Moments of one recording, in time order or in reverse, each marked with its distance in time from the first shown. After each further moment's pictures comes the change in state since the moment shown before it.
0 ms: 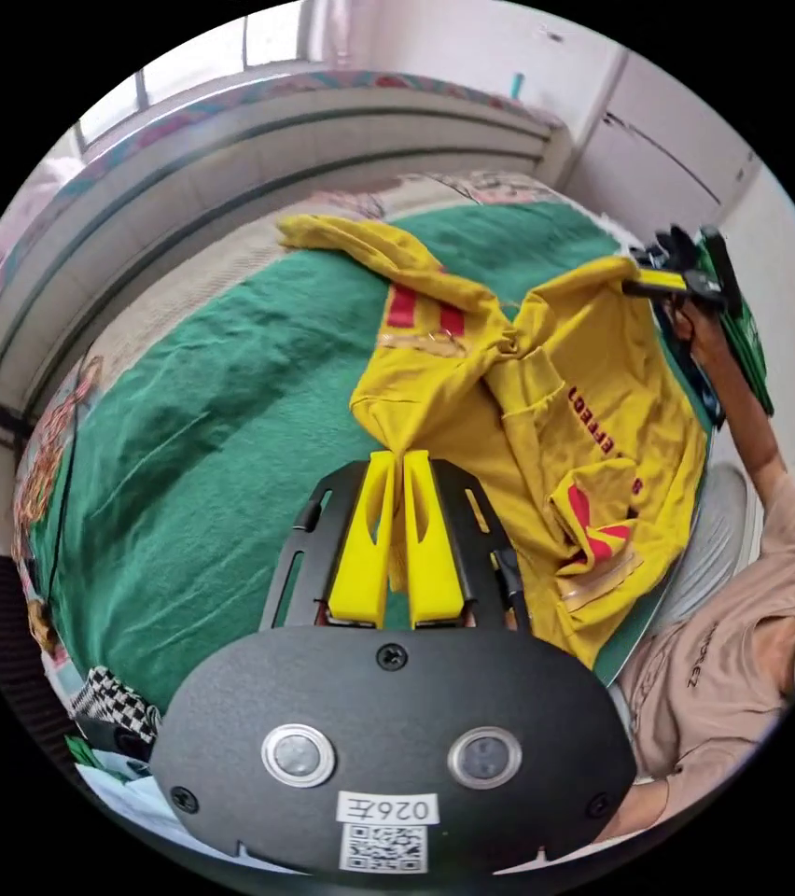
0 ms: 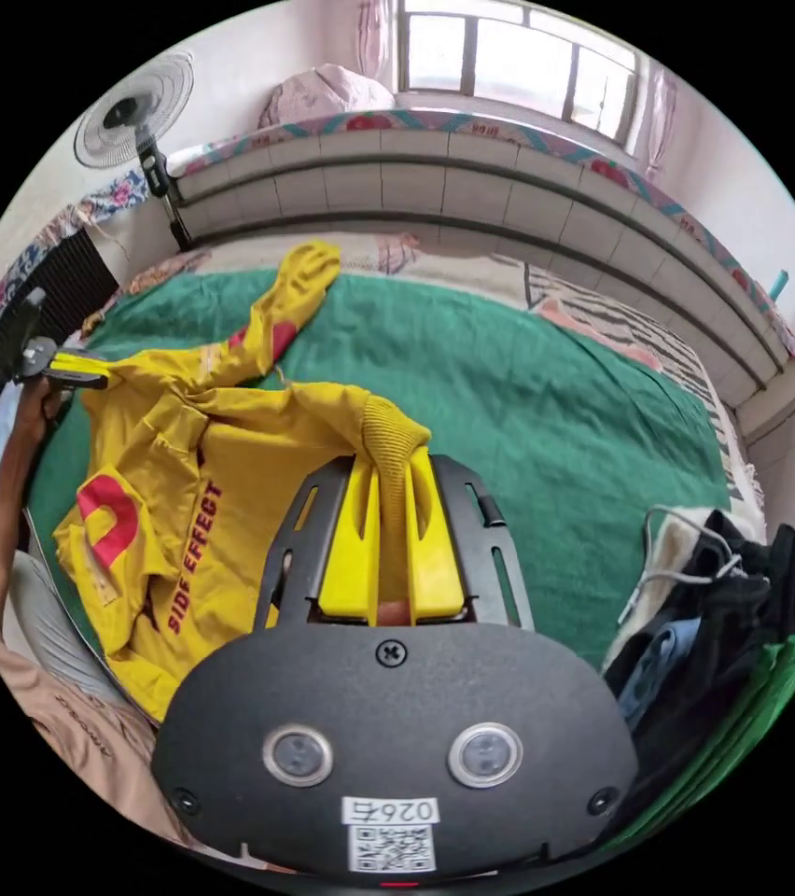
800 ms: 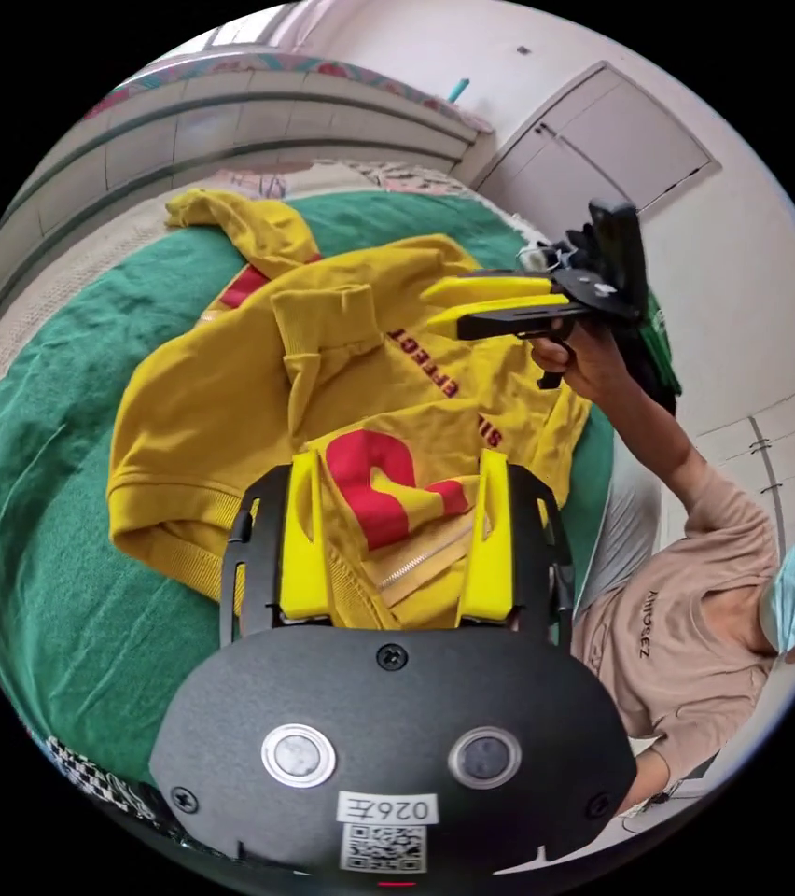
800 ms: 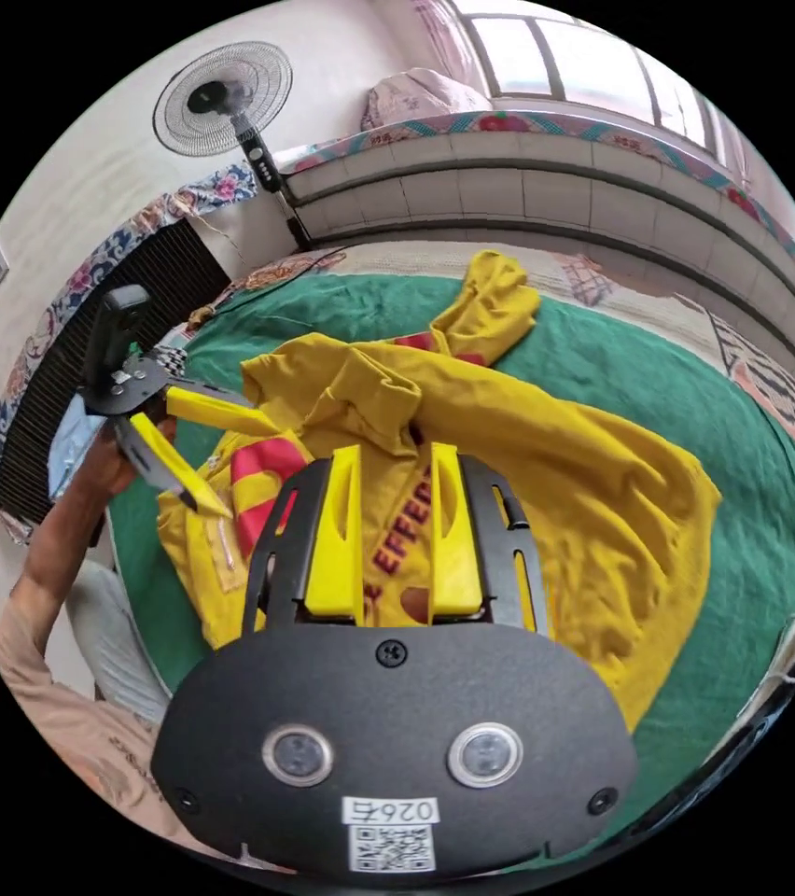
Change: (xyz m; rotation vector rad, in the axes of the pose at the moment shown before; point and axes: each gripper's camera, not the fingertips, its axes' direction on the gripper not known) left arm 0.024 -0.031 0.061 -0.048 0.356 0.089; right arm -0.252 -0.107 0.036 0.016 -0.316 -0.122
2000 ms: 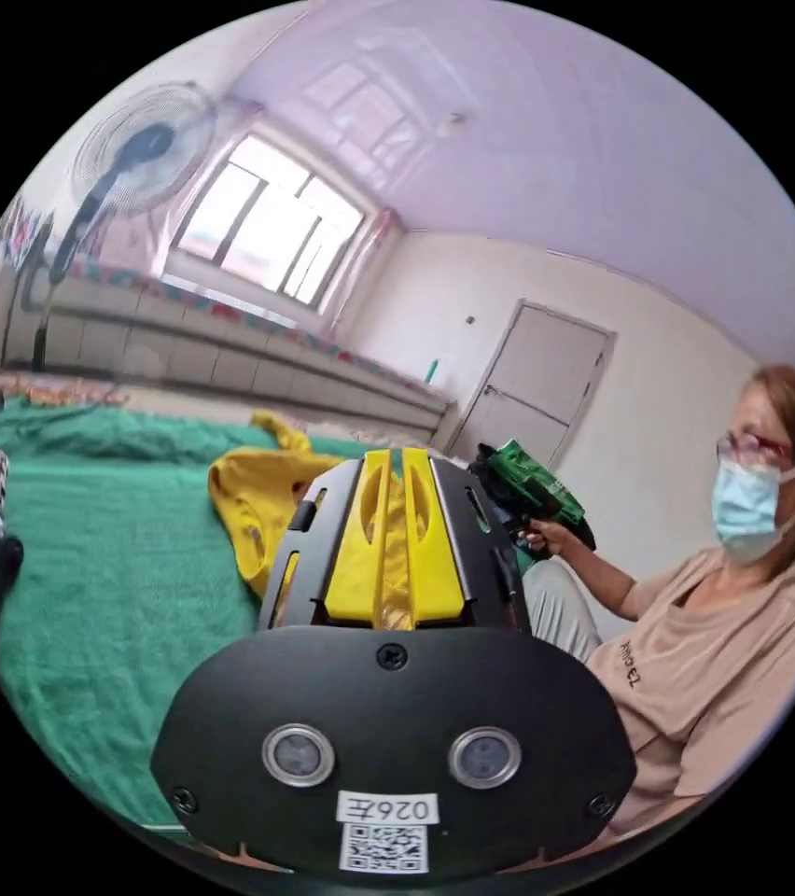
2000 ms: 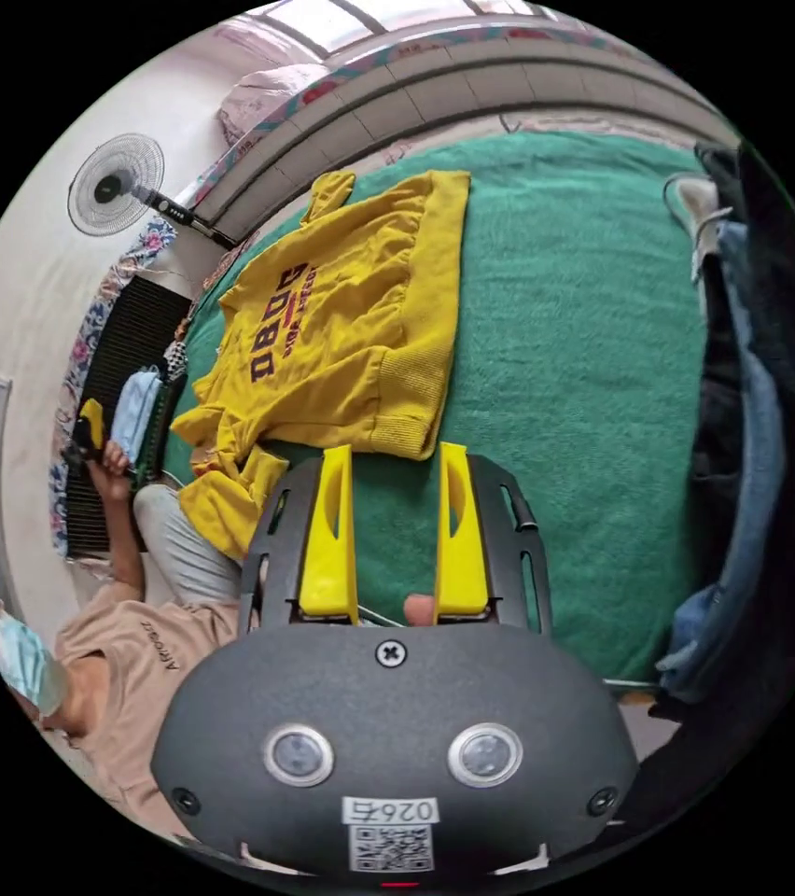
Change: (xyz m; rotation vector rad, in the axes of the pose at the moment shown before) left arm 0.229 0.419 -0.190 0.952 -0.015 -0.079; right arm 0.037 0.490 -0.147 -0.152 -0.132 0.417
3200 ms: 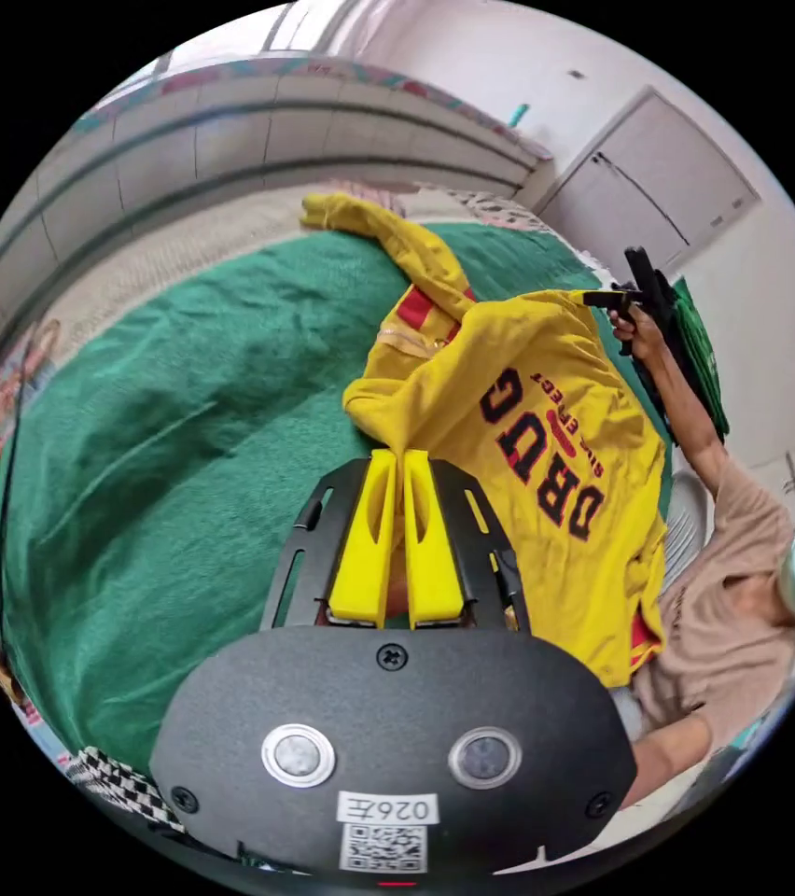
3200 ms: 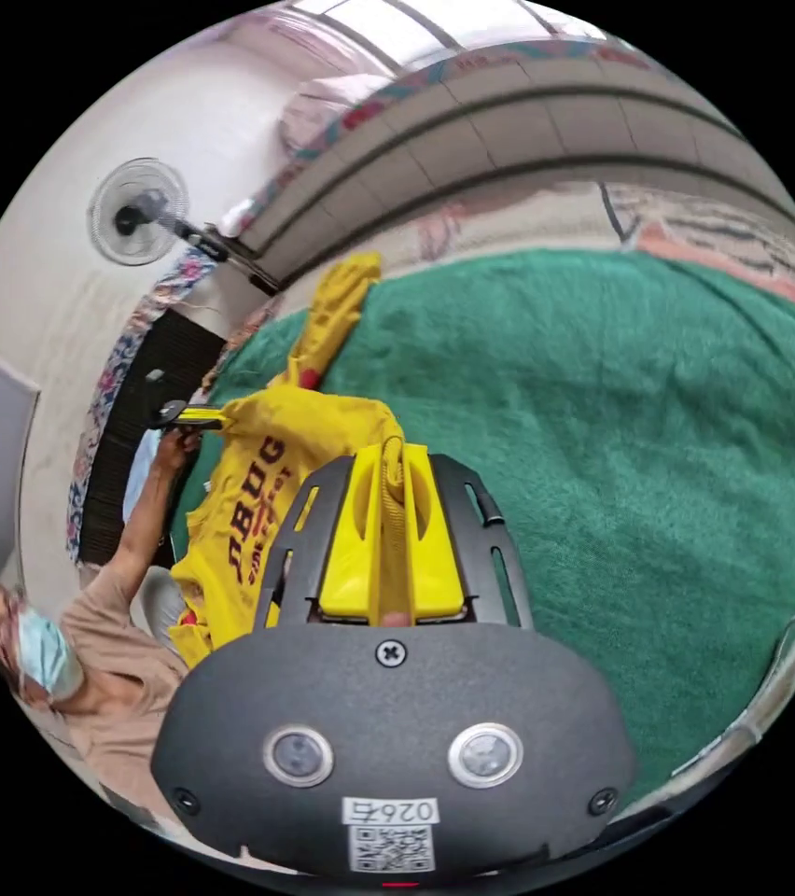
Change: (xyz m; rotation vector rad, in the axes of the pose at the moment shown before) left arm -0.315 0.067 0.324 -0.830 -0.144 0.064; right arm 0.162 -0.202 0.199 0.096 -0.135 -0.206
